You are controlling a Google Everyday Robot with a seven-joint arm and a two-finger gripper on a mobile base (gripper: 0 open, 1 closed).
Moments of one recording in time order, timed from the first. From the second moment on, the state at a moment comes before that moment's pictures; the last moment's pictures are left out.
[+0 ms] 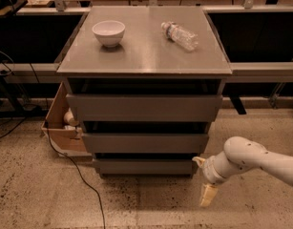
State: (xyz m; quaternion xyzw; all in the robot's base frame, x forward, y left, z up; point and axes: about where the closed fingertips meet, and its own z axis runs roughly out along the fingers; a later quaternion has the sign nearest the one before) arm 0.498 -0.209 0.451 -0.67 0.71 0.13 0.17
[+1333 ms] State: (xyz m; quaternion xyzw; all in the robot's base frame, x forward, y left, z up) arm 0.520 -0.194 0.371 -0.64 0.72 0.17 0.21
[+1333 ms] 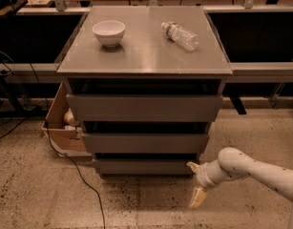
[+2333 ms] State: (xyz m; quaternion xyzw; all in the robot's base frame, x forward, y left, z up) arm 0.588 -0.176 0.289 -0.64 0.70 0.16 0.24
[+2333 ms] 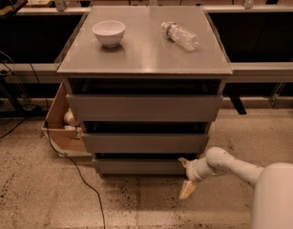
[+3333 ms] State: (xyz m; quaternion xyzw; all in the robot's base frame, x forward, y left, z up) arm 0.657 -0.158 0.237 -0.61 0.73 0.09 0.29
